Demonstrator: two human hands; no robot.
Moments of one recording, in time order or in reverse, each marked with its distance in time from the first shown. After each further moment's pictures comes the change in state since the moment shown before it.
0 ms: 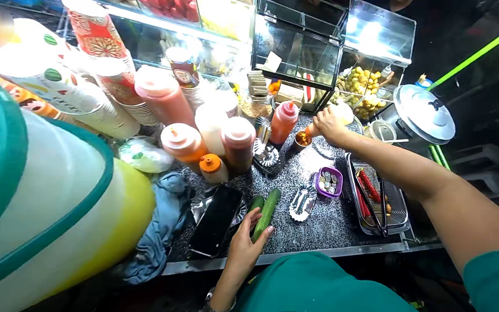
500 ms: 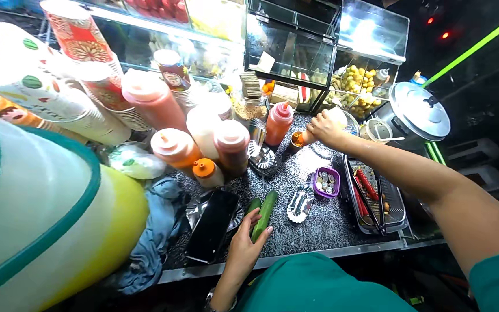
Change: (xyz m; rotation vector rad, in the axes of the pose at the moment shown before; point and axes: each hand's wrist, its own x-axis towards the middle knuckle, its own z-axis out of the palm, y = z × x) left_hand 0.010 0.002 0.005 0.021 -0.022 0.011; right_hand -0.016 0.002 0.001 0.059 0.071 -0.149
